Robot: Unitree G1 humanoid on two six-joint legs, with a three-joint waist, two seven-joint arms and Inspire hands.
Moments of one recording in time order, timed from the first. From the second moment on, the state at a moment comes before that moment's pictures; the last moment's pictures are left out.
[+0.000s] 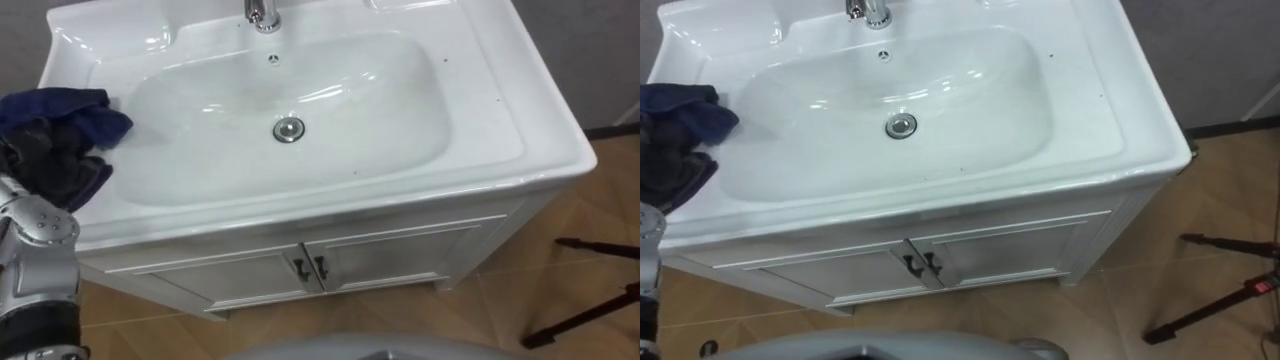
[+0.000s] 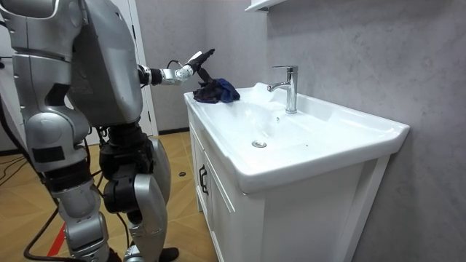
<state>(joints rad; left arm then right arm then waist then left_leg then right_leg) 0.01 0.39 0.35 0.33 0.35 0.03 0.64 0.21 -0.31 0.02 1.29 -0.44 0.11 0.09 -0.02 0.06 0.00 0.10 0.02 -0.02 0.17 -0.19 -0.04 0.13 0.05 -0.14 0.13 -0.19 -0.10</state>
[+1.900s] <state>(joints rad) 0.29 0.41 0.91 0.60 -0.38 -0.15 0.93 0.34 -0.29 -0.05 1.16 -0.44 0.10 0.09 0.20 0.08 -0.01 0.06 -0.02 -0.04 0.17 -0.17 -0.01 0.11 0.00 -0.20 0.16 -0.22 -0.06</state>
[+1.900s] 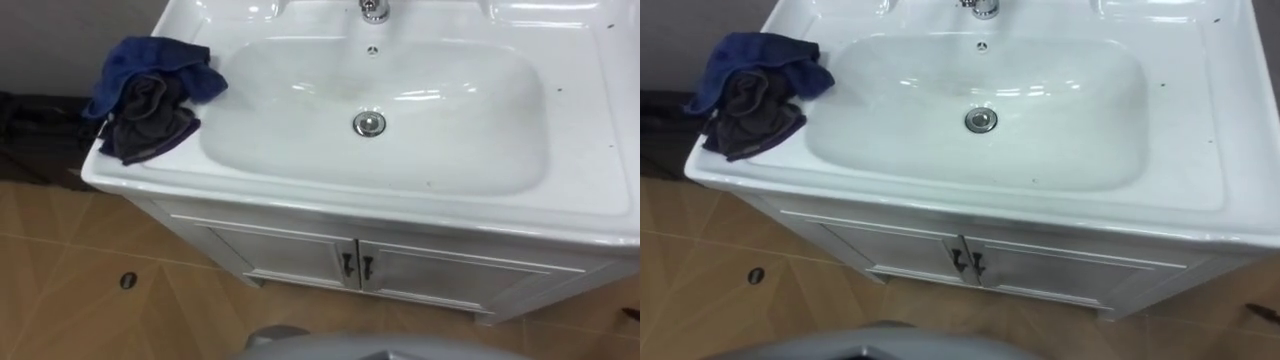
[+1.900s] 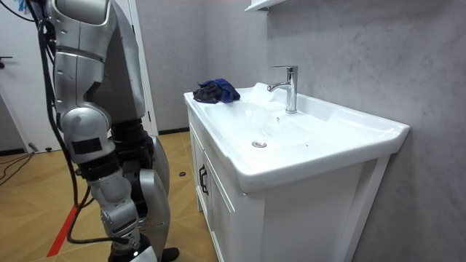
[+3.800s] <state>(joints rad) 0.28 0.17 0.20 1.13 0.07 0.04 0.27 0.23 -0.21 0.02 1.33 -0.35 0.15 0.17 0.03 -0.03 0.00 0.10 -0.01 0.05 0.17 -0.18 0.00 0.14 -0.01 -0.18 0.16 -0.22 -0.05</state>
